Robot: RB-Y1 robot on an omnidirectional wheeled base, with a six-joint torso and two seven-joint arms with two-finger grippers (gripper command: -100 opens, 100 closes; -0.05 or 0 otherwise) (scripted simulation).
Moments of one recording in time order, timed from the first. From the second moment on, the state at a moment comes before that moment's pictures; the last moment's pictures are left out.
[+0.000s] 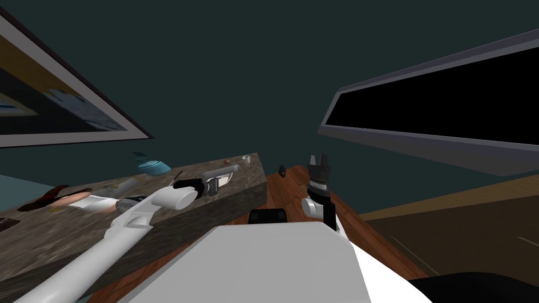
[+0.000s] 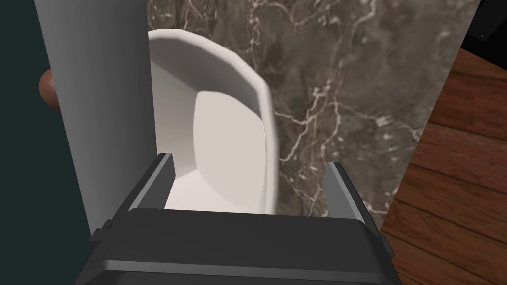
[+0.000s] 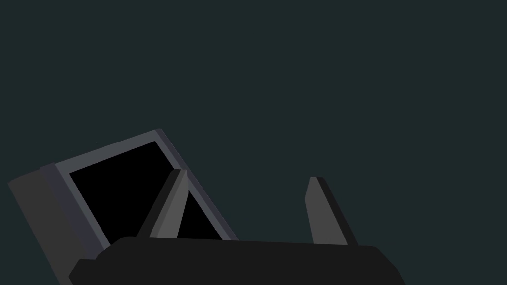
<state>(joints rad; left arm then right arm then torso) 0.36 0.89 0.15 -2.04 0.74 1.04 0.55 0.47 0.01 0.03 -2.24 -0.10 -0.61 0.12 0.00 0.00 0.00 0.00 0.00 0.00</state>
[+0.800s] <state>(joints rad) 0.36 0.90 0.15 -2.05 0.75 1.05 0.55 0.47 0.01 0.03 -2.24 -0.10 -0.61 0.12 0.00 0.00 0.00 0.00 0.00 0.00</state>
